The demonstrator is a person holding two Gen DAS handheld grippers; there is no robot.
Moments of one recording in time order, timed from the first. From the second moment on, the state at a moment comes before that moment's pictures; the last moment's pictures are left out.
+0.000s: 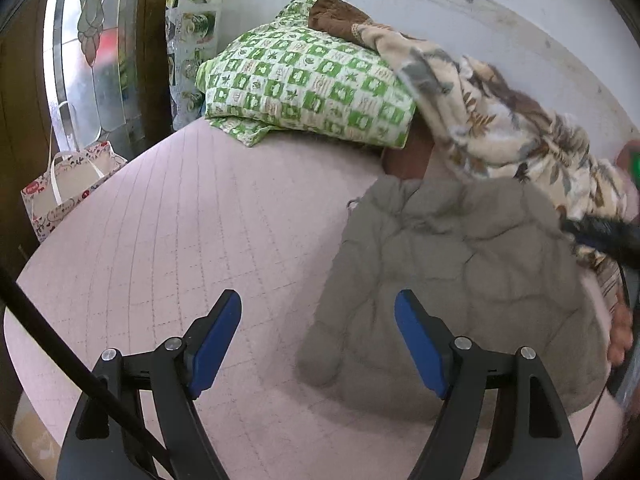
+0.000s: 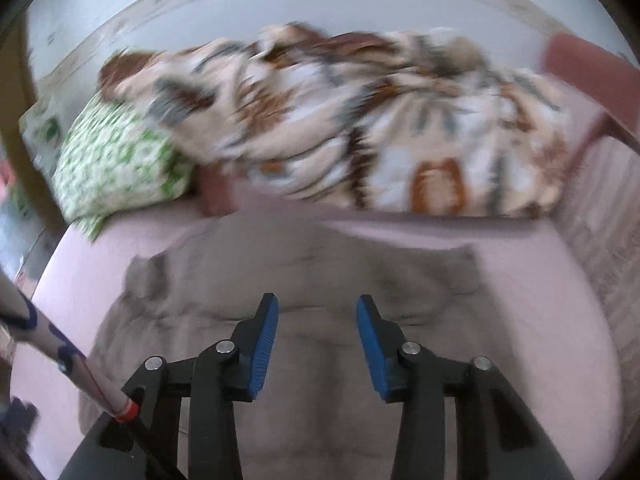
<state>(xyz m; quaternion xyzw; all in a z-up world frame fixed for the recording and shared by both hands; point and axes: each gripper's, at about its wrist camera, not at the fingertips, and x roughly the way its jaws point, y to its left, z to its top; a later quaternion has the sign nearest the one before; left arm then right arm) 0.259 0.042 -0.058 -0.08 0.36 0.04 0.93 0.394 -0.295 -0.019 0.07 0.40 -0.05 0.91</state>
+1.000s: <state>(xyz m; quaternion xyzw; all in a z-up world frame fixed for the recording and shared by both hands) 0.273 0.076 -0.089 -0.05 0.38 0.07 0.92 0.500 -0.161 -0.138 -0.05 0.48 -0.09 0.87</state>
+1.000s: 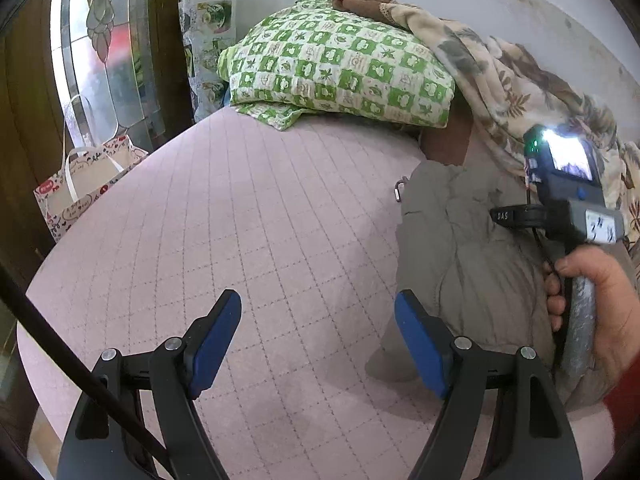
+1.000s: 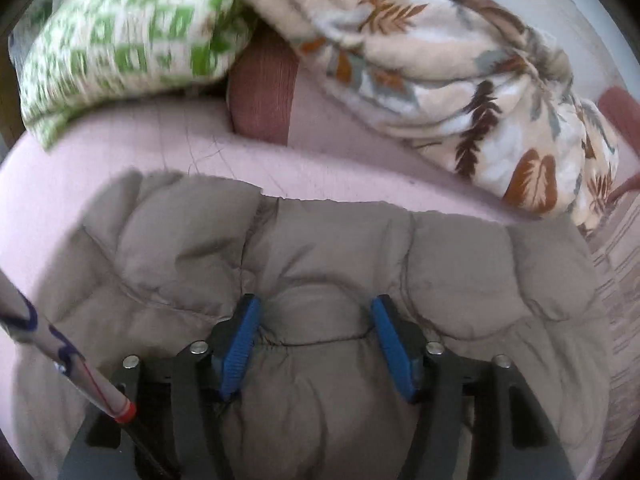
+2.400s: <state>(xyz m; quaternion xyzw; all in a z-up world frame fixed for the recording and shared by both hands) 0.269 0.066 -0.092 -0.03 0.38 0.08 0.92 0.374 -0.306 -0.108 0.06 0.43 -0.15 0.89</state>
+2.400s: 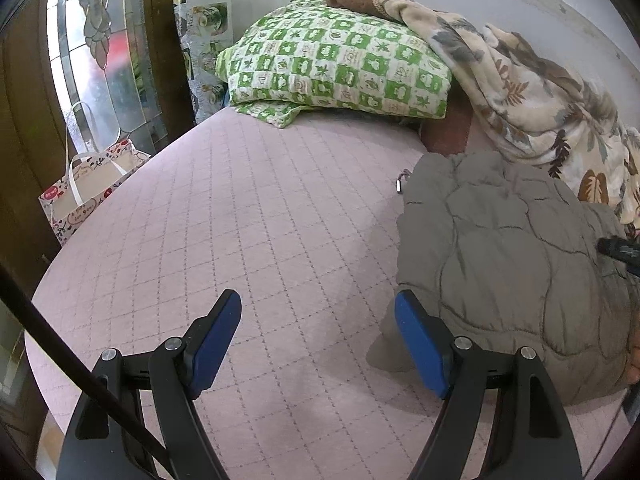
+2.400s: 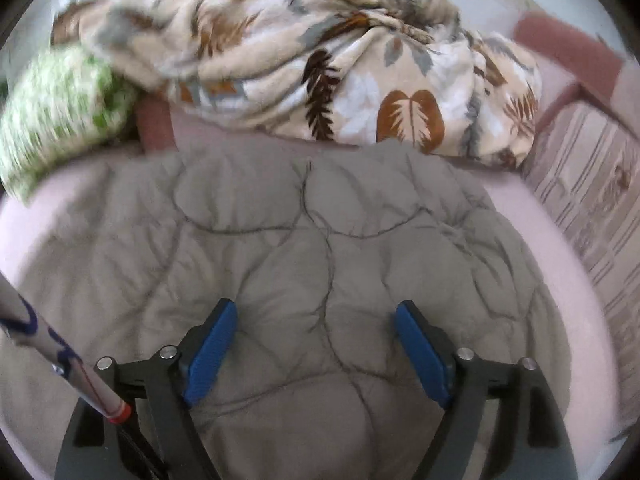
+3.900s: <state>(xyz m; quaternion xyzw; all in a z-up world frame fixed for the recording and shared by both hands) 0.247 0.046 -0.082 0.00 0.36 0.07 0.93 0.221 -0.274 -0.121 0.02 0.42 -0.11 0.90</state>
